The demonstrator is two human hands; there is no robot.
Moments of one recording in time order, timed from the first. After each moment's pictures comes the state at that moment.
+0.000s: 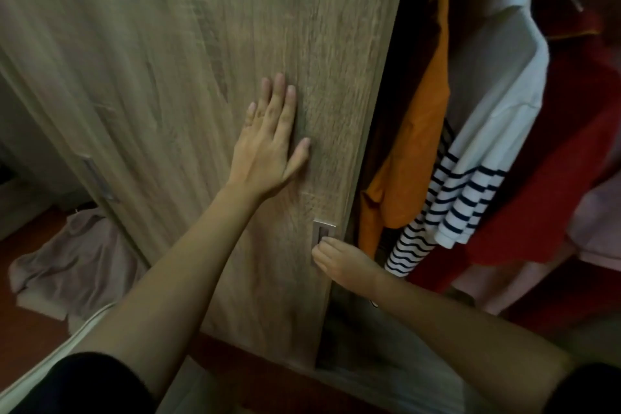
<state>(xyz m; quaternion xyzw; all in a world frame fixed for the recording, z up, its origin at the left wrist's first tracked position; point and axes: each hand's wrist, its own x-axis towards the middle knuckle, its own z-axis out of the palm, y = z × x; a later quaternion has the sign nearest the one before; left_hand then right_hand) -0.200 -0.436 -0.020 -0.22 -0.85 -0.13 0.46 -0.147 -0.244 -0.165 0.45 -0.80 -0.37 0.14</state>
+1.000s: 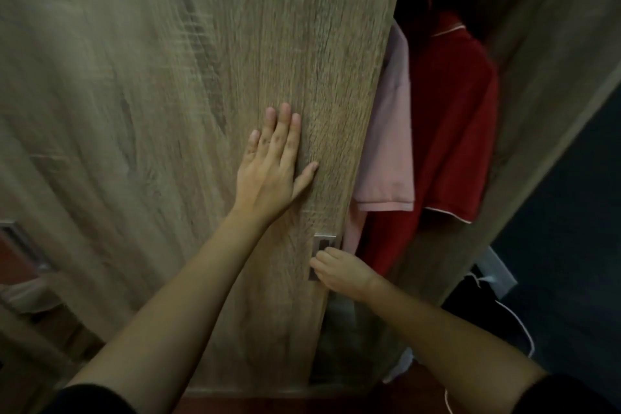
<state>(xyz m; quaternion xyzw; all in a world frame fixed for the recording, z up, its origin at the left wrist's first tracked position) -0.122 -0.132 -0.034 -0.28 -0.77 -0.11 0.56 -0.036 0.032 -0.161 0.36 -0.84 -0.40 0.05</state>
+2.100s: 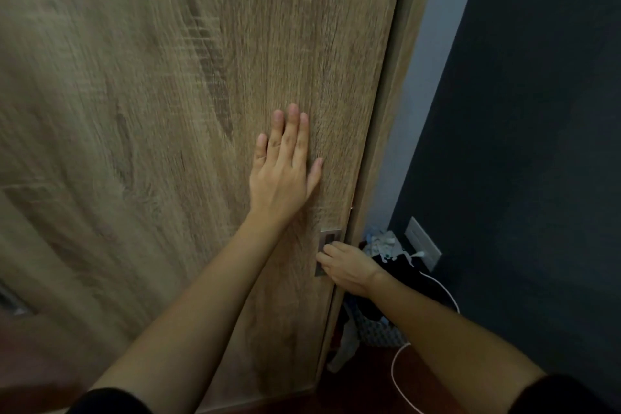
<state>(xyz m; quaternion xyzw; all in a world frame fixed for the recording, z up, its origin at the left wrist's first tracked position) -0.048 0.098 -0.040 -0.27 -0.75 -0.11 0.59 0.056 0.231 -0.157 0.24 -0.90 -0.38 -0.02</state>
